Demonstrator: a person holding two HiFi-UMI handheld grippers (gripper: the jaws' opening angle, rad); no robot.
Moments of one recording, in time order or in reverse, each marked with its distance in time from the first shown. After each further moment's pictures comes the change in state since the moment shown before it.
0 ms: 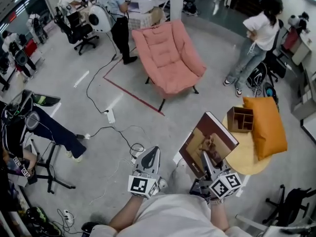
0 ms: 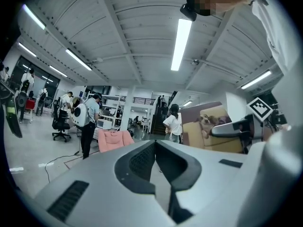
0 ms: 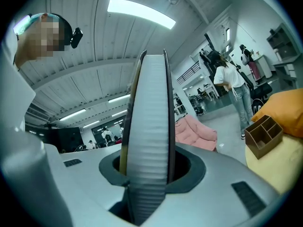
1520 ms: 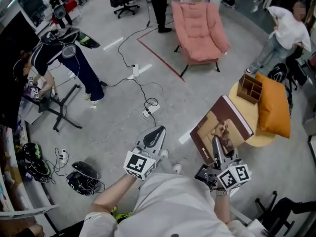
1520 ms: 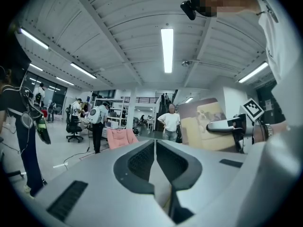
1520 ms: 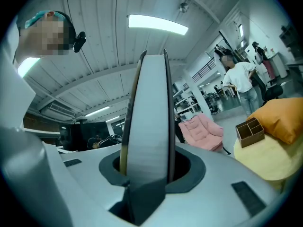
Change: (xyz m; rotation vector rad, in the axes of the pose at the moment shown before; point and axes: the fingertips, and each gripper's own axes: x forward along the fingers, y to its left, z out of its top) left arm -0.257 -0.204 -0.013 0.059 0.033 0.092; right arm -0.283 0.071 -0.035 -0.059 0.051 0.197
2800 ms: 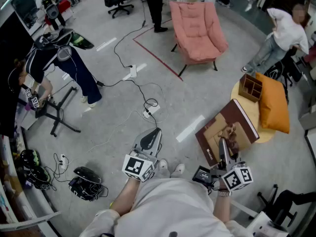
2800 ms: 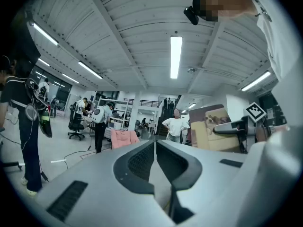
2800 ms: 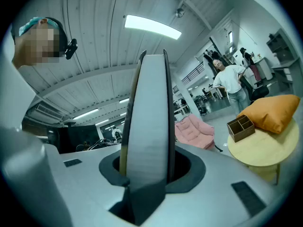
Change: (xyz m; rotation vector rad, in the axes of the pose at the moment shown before) left arm -0.043 0.076 -0.003 -0.067 -0.042 0.008; right arm 0.016 0.038 -0.010 0.017 -0.031 -0.136
